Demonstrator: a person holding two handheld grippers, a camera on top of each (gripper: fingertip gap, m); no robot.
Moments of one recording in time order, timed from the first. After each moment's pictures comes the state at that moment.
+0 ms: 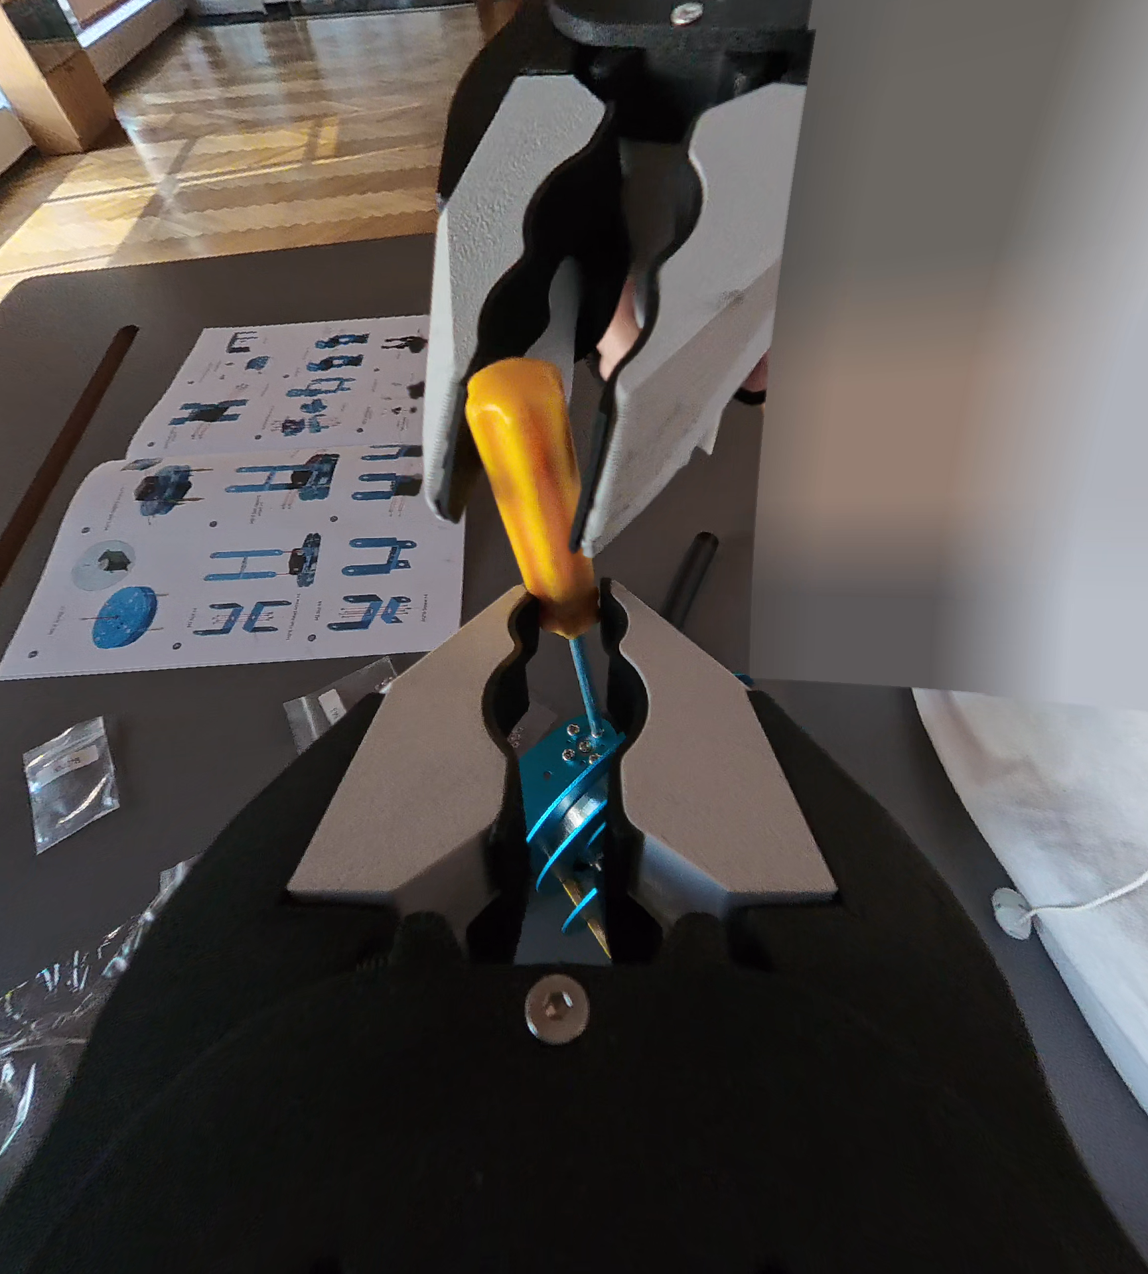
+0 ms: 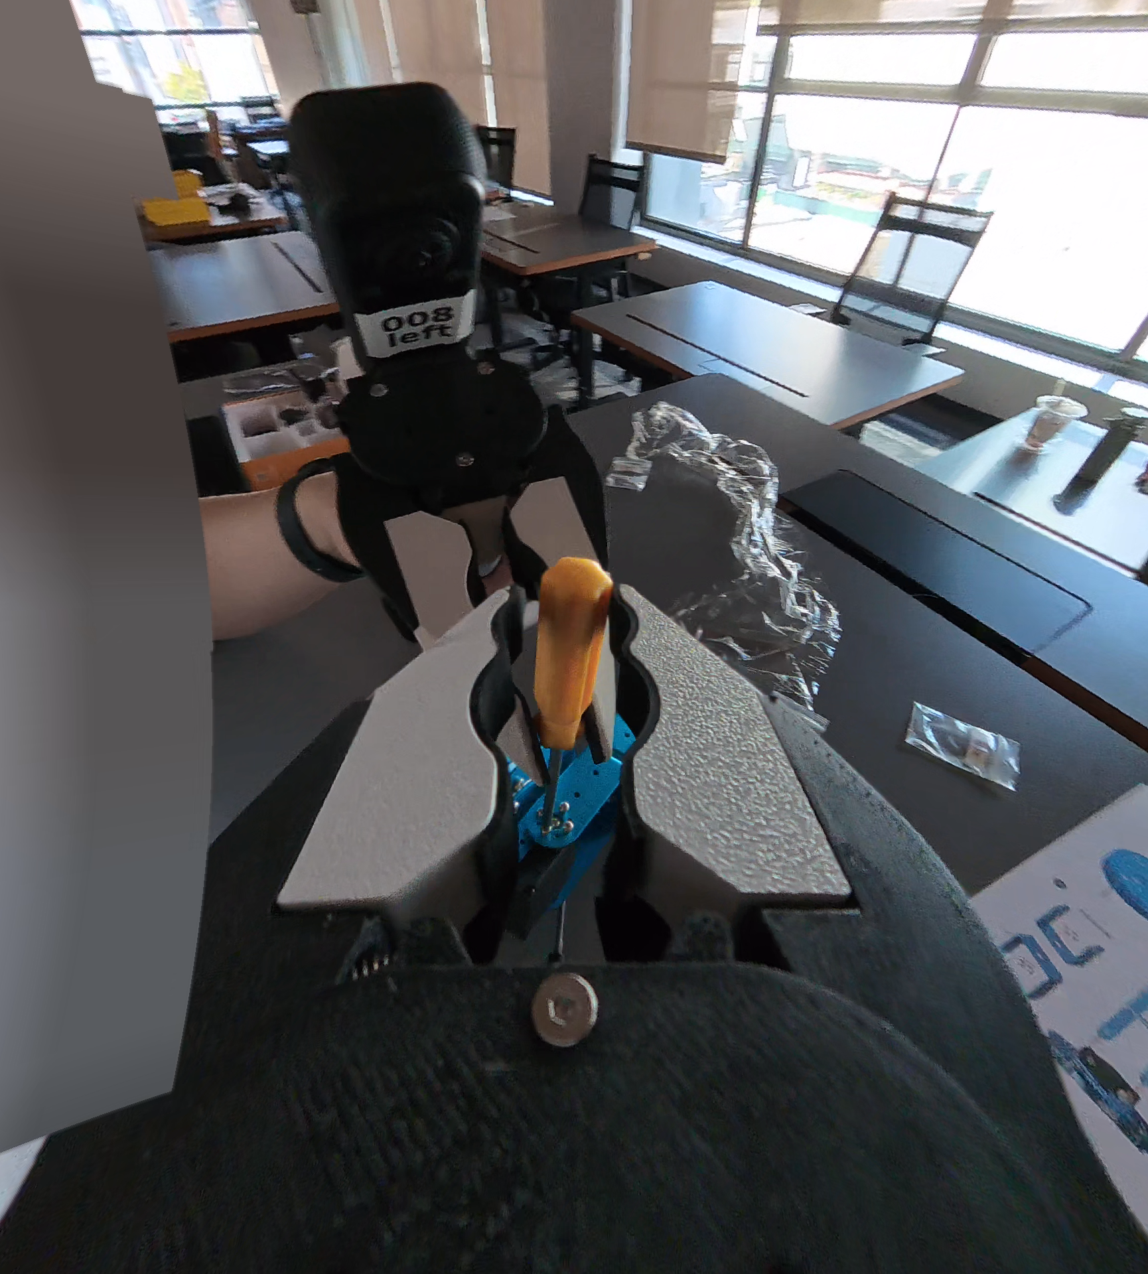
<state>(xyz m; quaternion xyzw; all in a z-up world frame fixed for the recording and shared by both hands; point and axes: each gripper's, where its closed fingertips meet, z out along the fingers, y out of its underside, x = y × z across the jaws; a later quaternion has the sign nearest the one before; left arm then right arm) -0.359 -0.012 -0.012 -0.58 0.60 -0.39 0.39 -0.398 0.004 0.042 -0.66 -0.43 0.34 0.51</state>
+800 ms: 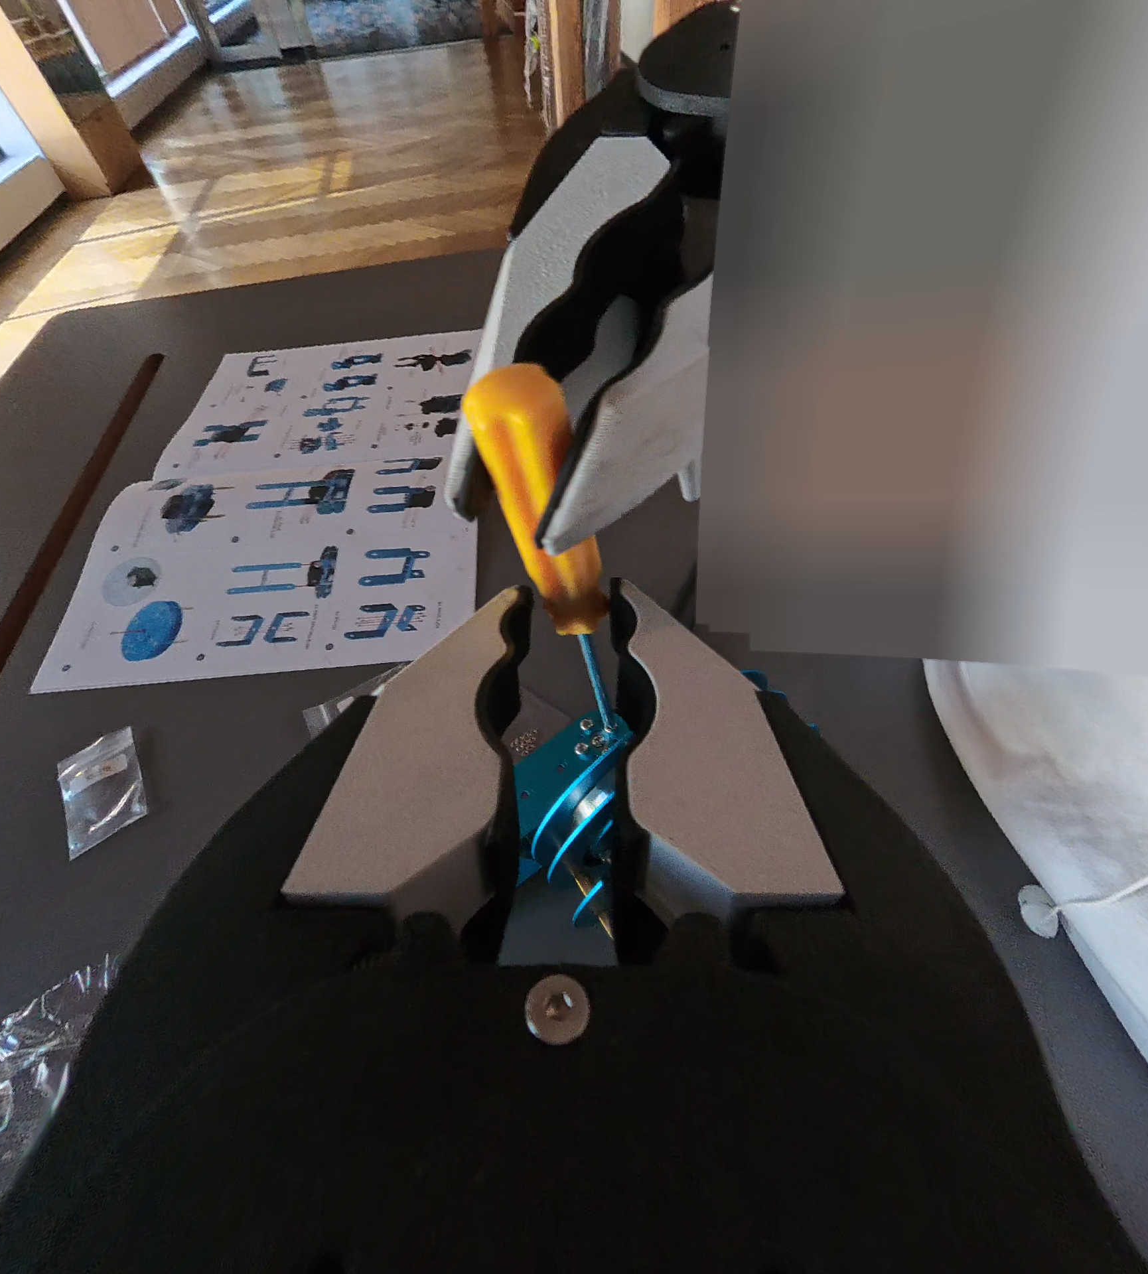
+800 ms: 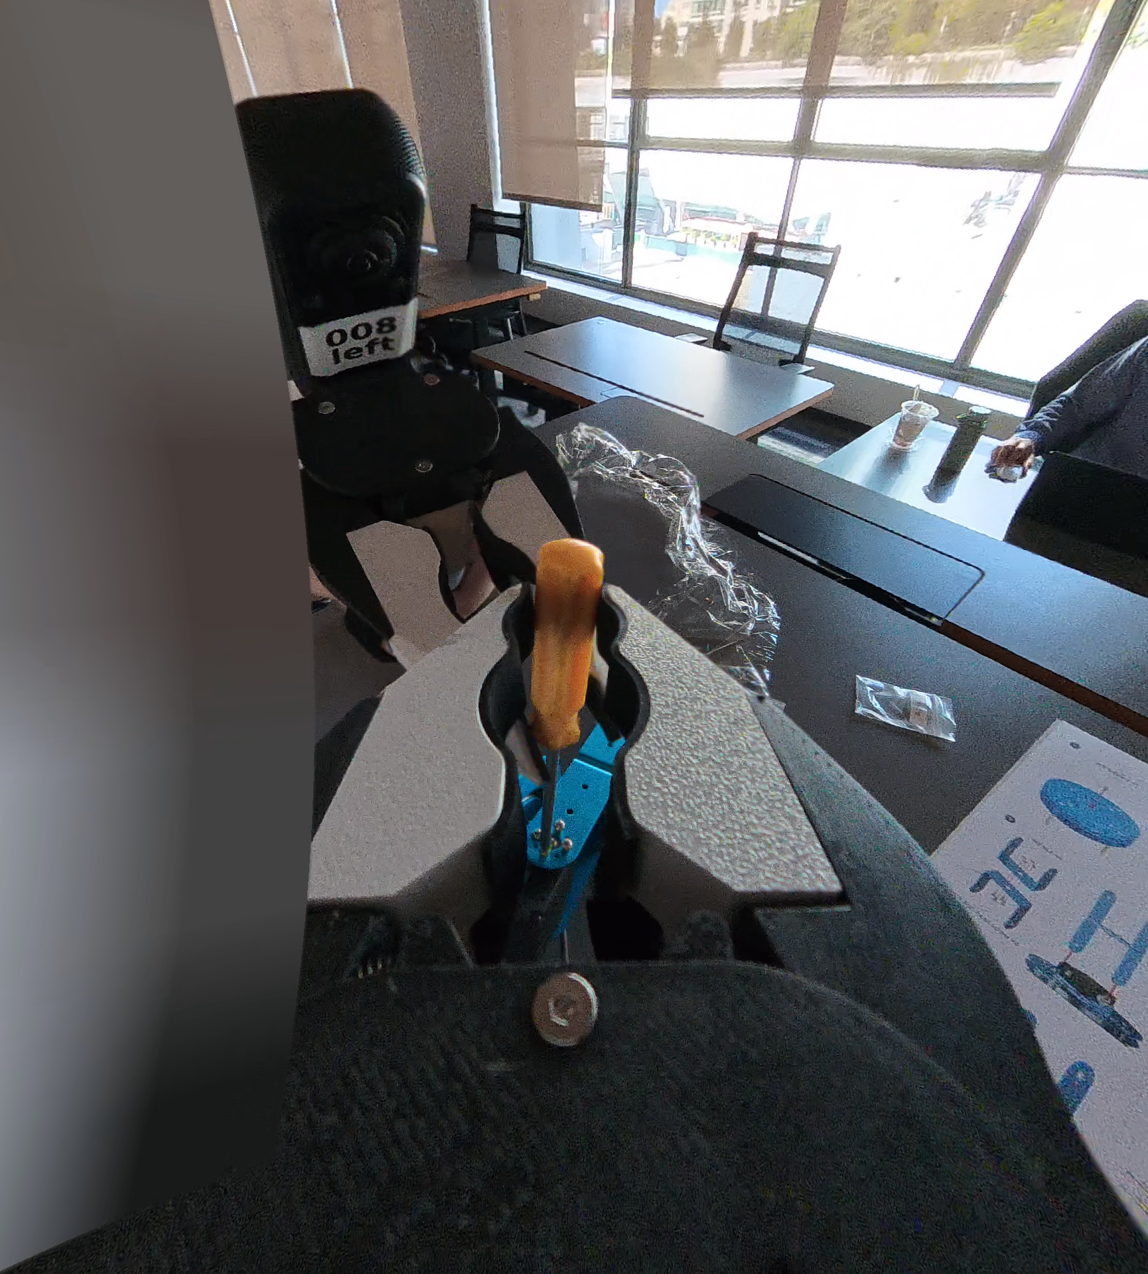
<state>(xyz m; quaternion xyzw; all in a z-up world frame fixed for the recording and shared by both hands) -0.361 -0.013 -0.008 -0.57 0.60 -0.38 0.41 -0.398 0.009 0.037 -0.68 -0.37 0.30 0.56</state>
